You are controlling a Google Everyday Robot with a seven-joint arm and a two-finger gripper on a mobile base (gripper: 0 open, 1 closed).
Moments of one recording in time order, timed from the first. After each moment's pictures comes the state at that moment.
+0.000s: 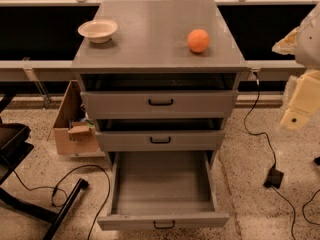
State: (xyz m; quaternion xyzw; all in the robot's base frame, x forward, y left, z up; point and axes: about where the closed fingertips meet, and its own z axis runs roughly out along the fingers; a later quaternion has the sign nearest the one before) arm 0.439 -0.216 0.977 -0.60 0.78 -0.04 0.16
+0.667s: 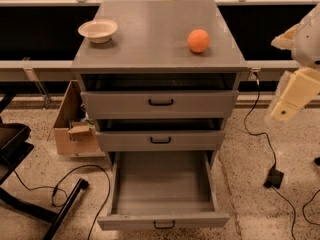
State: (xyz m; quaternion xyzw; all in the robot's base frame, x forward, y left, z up) arm 0.462 -0.218 0.974 -0.58 0.78 -0.04 0.21
